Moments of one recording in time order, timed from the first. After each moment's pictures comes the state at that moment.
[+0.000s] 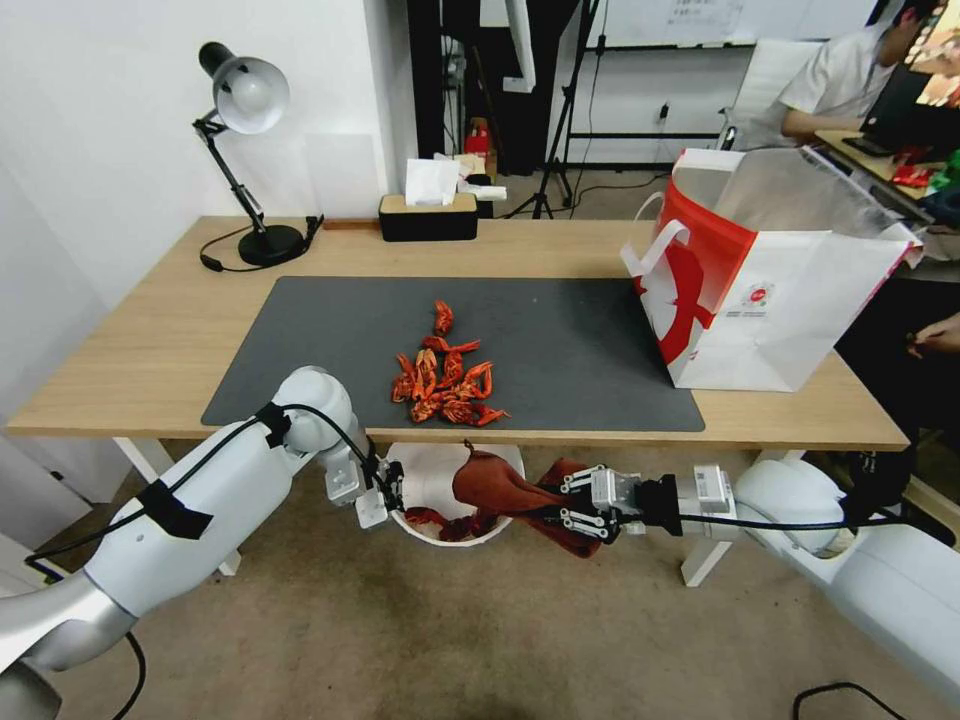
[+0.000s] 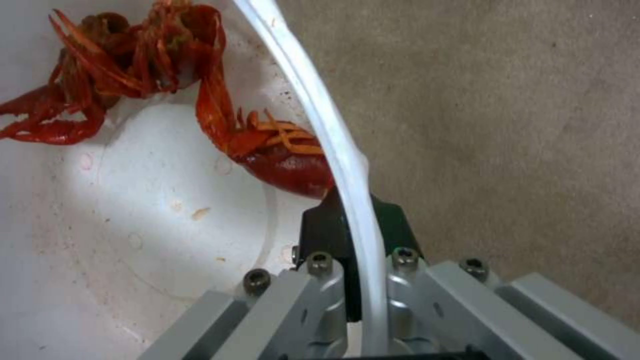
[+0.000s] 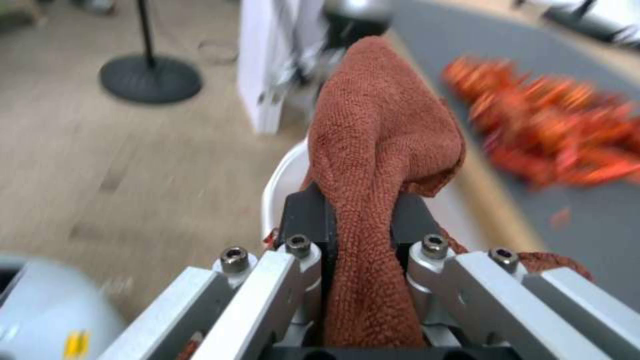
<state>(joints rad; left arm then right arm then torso) 0.54 -0.92 0.23 -1.56 0.68 -0.67 1.35 -0.94 0.58 -0.01 1.89 0.50 0.08 -0.78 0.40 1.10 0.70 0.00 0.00</state>
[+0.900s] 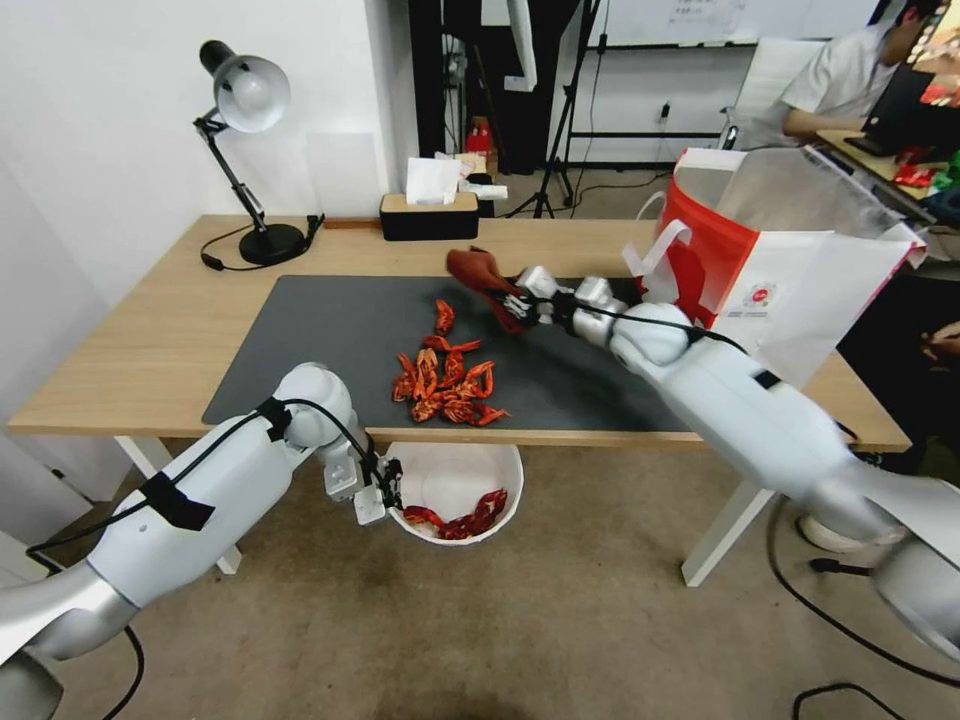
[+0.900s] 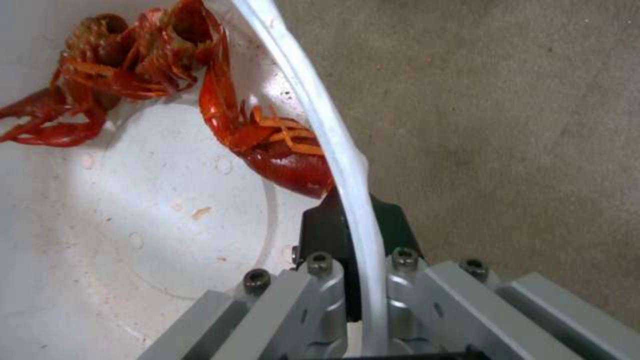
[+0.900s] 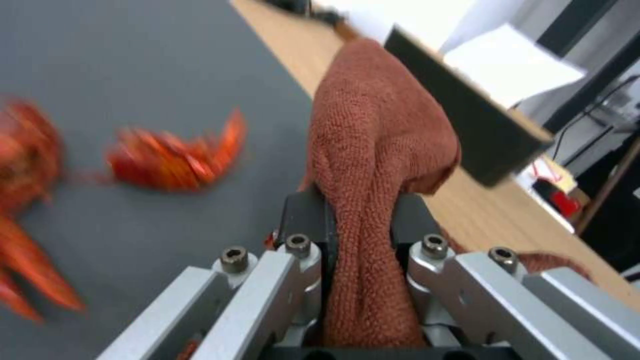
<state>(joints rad) 0.53 -0.92 0.23 -1.53 0.67 -0.70 1.35 -0.14 1.13 -0.43 1.01 0.39 0.04 -0.44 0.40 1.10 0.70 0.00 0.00</state>
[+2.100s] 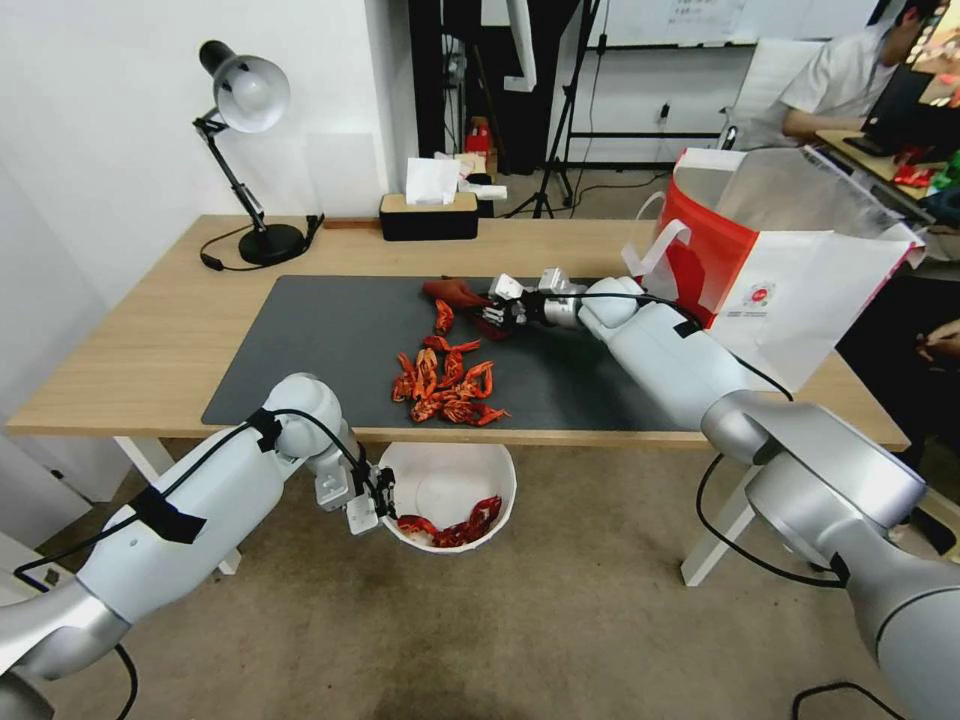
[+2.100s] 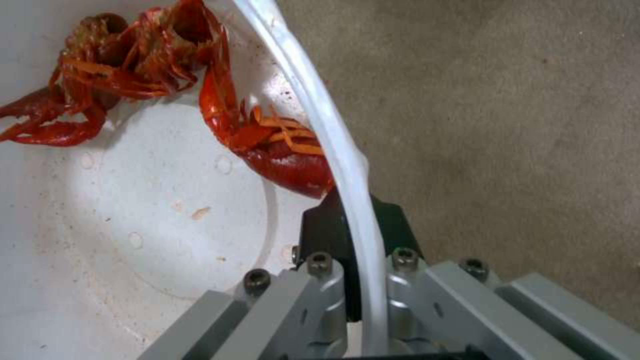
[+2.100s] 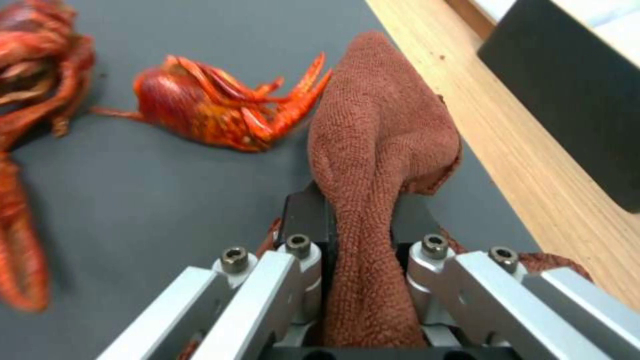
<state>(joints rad) 0.57 -0.91 0.20 -1.53 0.67 -0.71 1.34 -0.02 1.33 -0.43 0.62 0.29 0.19 -0.75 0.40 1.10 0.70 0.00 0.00</state>
